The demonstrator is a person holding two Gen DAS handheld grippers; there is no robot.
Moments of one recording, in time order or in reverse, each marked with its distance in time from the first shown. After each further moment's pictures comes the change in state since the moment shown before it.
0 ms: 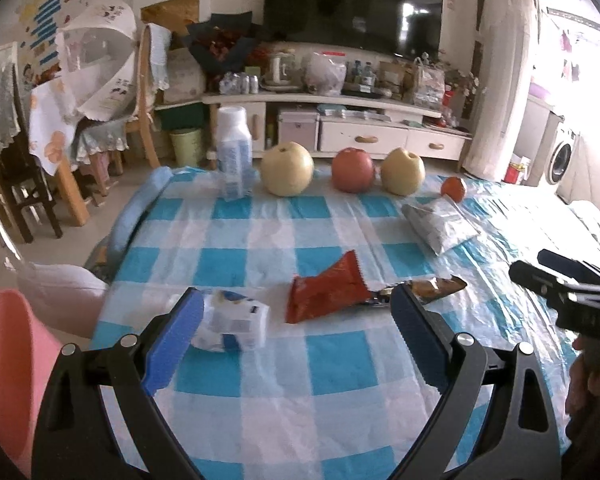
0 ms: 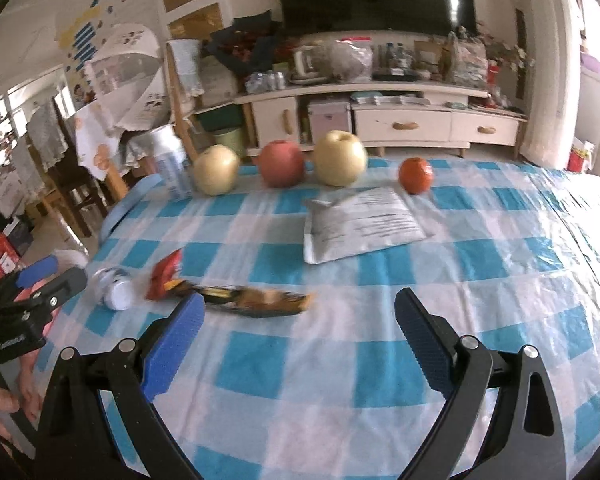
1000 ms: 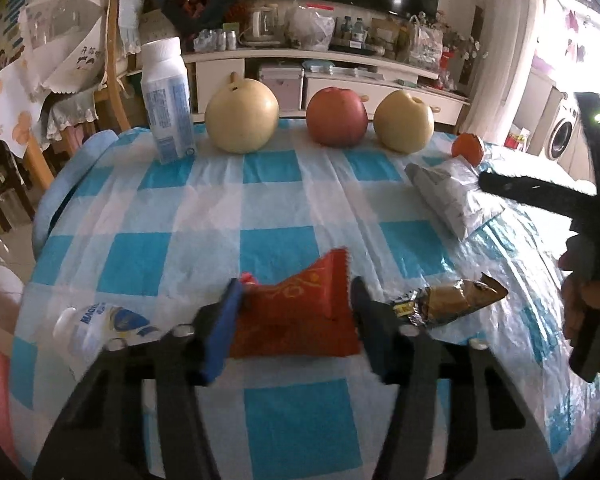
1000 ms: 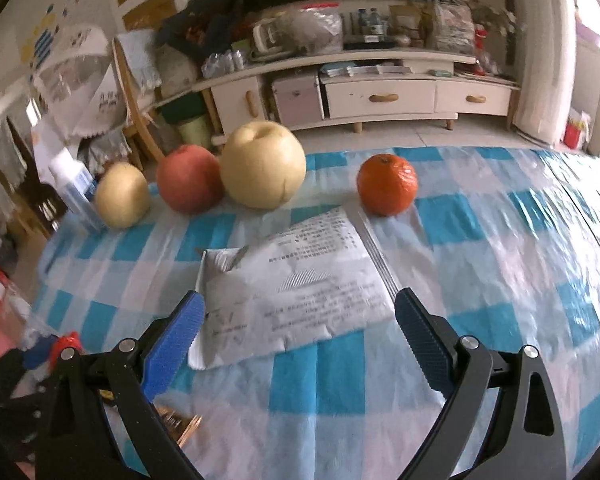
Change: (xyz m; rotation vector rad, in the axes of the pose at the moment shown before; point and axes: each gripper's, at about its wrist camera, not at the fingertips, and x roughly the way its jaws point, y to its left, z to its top) left arm 0.106 -0.031 0.001 0.005 0.137 -0.047; right arm 0.126 -0.061 0.059 0.051 0.108 -0.030
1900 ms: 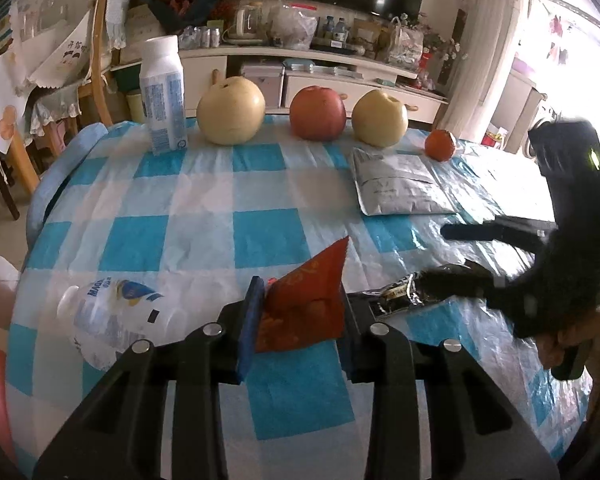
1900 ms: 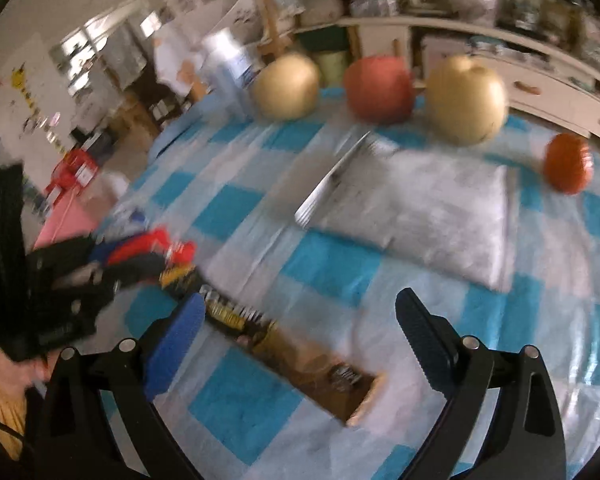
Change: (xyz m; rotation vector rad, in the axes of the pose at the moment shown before) left arm -0.022 0.008 -0.013 0.013 0.016 -0.073; right arm -0.006 0.075 -0.056 -0.361 0.217 0.430
